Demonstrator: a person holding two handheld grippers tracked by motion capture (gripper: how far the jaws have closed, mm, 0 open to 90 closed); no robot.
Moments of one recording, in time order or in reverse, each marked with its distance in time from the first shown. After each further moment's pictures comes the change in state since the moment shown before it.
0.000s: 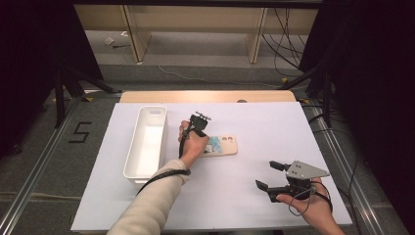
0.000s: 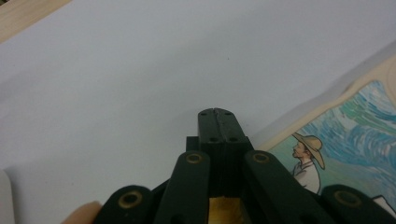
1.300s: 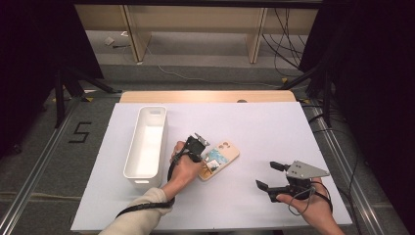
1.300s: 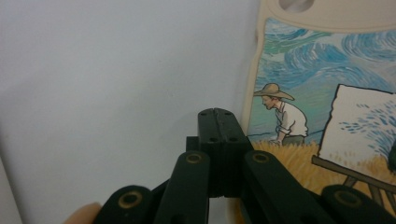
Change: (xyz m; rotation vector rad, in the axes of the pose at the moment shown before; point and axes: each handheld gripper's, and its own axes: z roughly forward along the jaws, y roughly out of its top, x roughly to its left) left arm -0.024 -0.064 -0.054 -0.011 -0.097 0.142; right arm 0.000 -0.001 0.000 0.012 -0.007 0.008
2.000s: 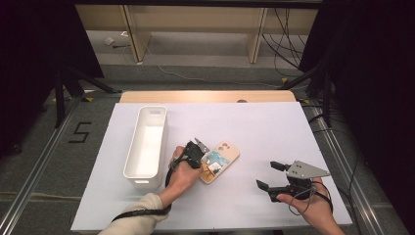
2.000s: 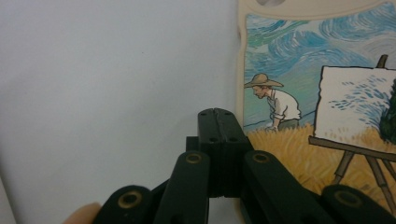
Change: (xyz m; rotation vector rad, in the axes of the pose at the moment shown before) left arm -0.007 -0.012 -0.008 -0.033 -0.024 0.021; right arm -0.001 0.000 -0.001 -0.002 -0.004 0.000
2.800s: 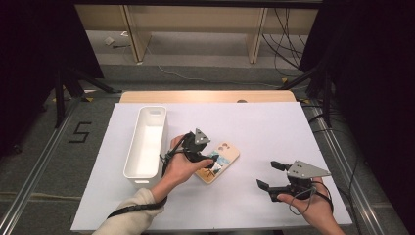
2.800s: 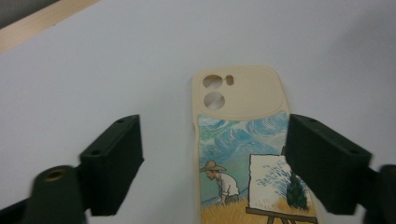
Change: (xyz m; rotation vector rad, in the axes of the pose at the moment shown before) left arm 0.010 0.024 -0.023 -0.237 -0.194 -0.017; right arm 0.000 0.000 -0.001 -0.002 -0.002 0.005
